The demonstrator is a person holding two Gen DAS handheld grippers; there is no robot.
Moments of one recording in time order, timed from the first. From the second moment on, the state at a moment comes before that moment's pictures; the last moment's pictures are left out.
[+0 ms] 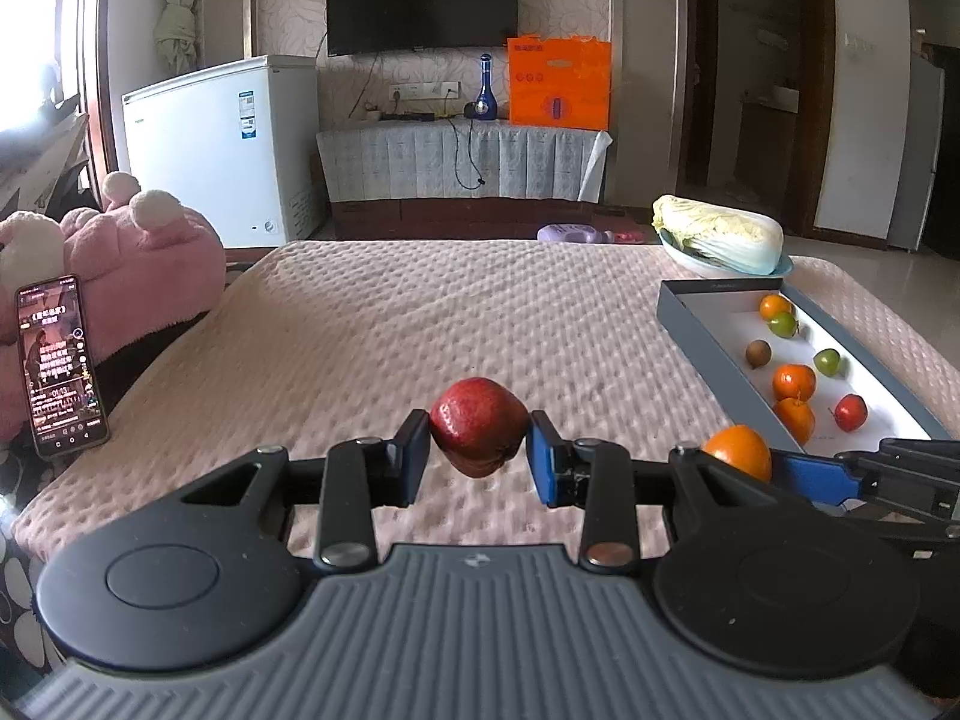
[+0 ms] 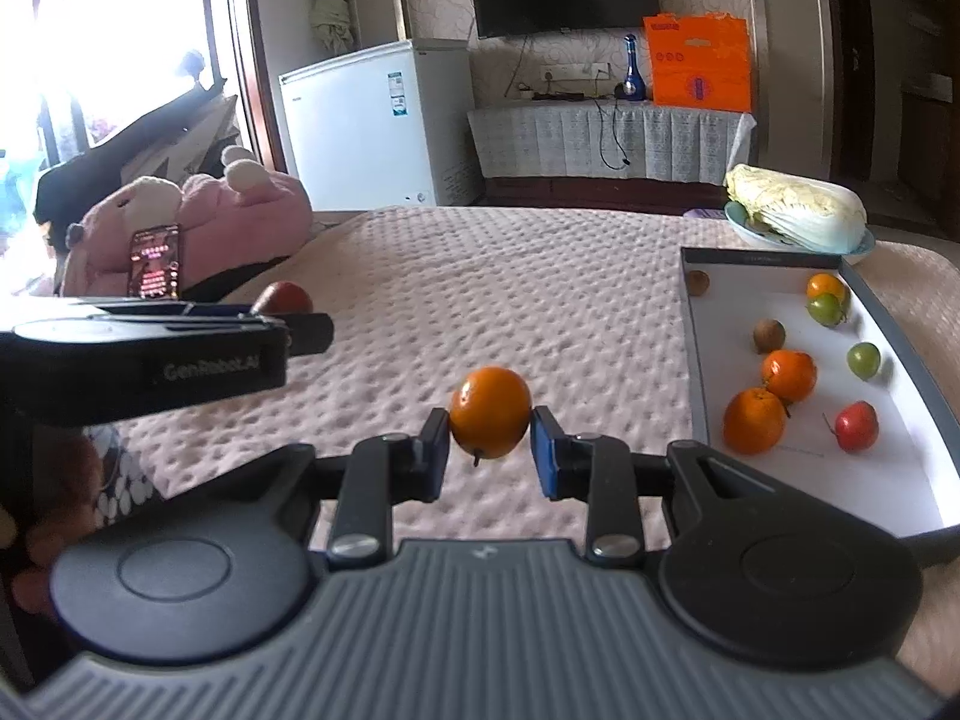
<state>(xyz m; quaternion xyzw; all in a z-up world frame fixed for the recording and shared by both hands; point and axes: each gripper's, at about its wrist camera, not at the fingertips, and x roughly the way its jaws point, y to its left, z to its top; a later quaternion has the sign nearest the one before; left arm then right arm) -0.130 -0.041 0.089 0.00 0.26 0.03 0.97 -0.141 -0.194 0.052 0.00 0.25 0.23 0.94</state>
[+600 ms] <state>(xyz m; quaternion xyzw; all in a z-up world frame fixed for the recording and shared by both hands) -0.120 -0.057 0.088 0.00 0.26 0.01 0.97 -0.142 -0.218 0.062 0.02 0.24 0.22 0.95</state>
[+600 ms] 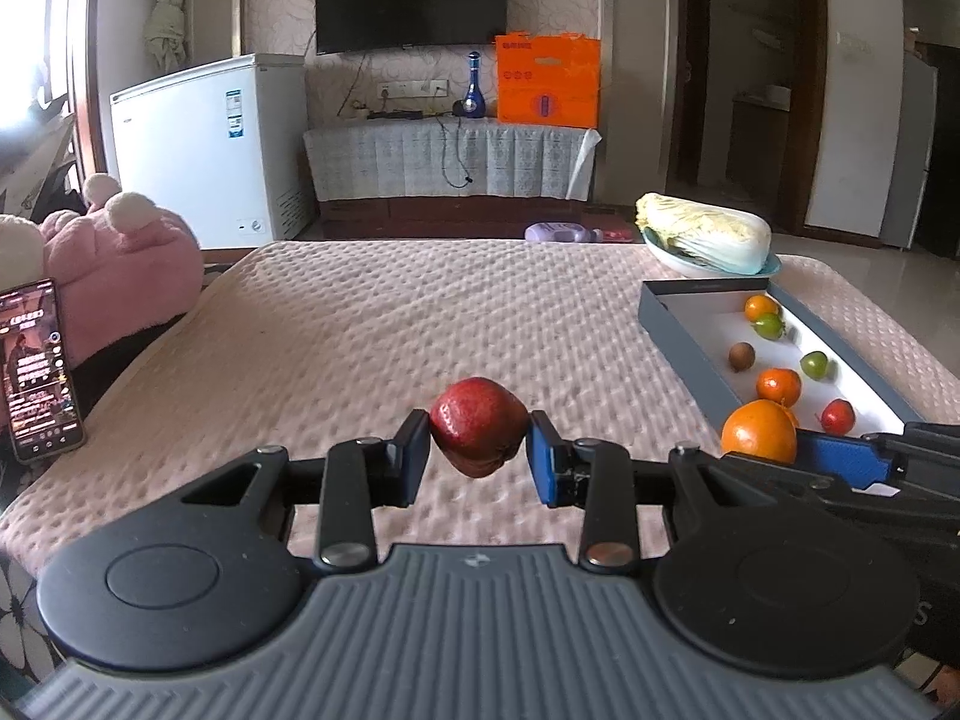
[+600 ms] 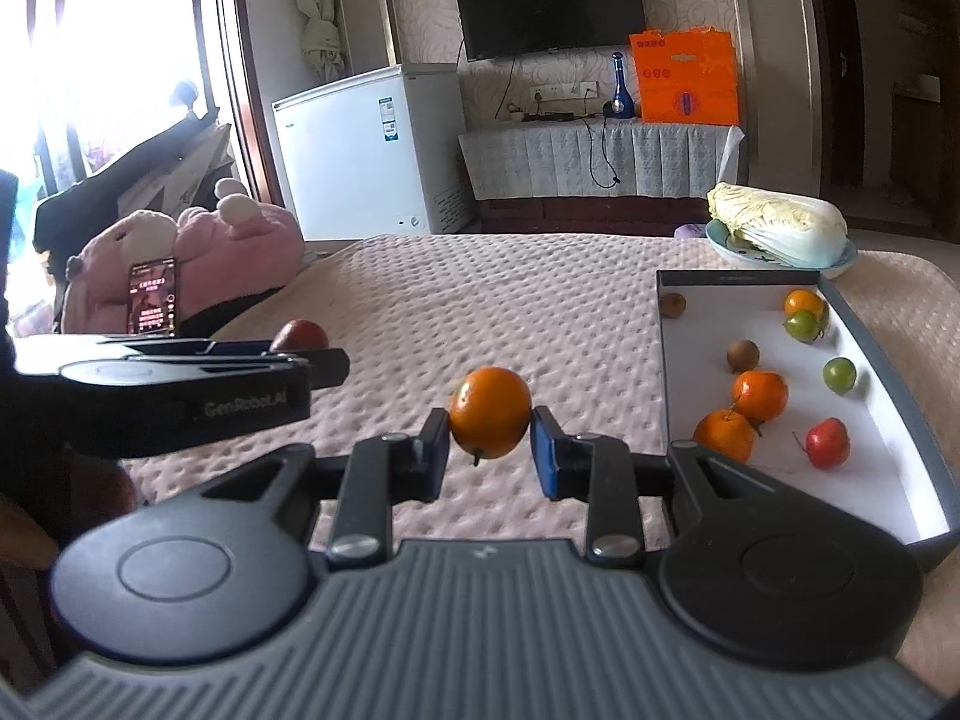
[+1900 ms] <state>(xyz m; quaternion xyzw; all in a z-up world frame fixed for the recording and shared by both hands) -0.012 -0.224 0.090 0.02 0.27 -0.11 0.96 -0.096 -0.345 0.063 0.03 0.27 0.09 0.96</state>
